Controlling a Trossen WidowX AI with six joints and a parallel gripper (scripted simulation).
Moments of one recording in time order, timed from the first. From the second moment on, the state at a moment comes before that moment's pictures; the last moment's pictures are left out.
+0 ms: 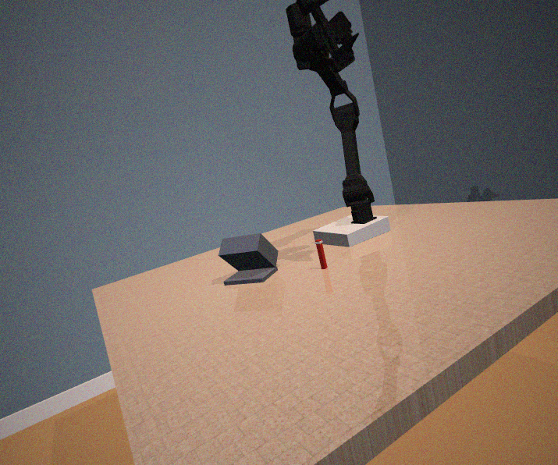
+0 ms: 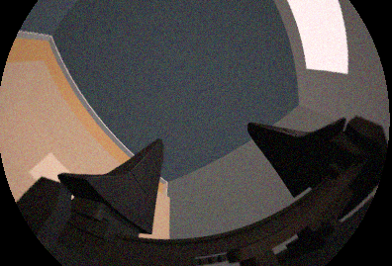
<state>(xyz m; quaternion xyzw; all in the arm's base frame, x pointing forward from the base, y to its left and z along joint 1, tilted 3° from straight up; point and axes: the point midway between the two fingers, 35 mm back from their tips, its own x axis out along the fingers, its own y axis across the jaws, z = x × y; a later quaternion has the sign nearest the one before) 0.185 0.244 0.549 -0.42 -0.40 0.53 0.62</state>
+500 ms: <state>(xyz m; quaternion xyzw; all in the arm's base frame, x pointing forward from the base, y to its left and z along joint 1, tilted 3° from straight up) 0.289 0.252 0.424 -0.31 -0.04 0.56 0.77</state>
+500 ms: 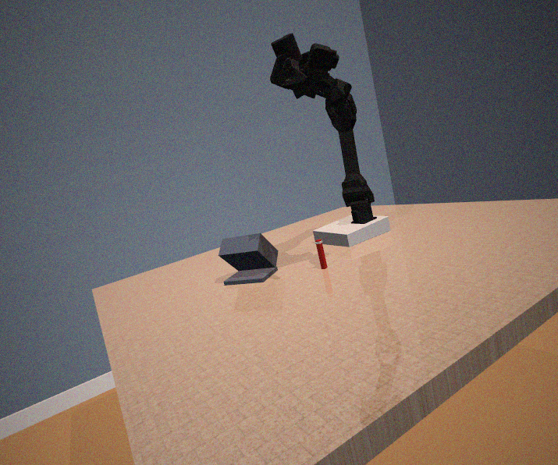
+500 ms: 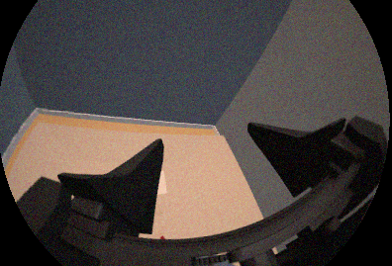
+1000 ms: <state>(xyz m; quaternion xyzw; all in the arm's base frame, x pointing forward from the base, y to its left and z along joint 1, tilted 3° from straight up) 0.335 0.224 0.279 -0.19 0.31 0.45 0.81</state>
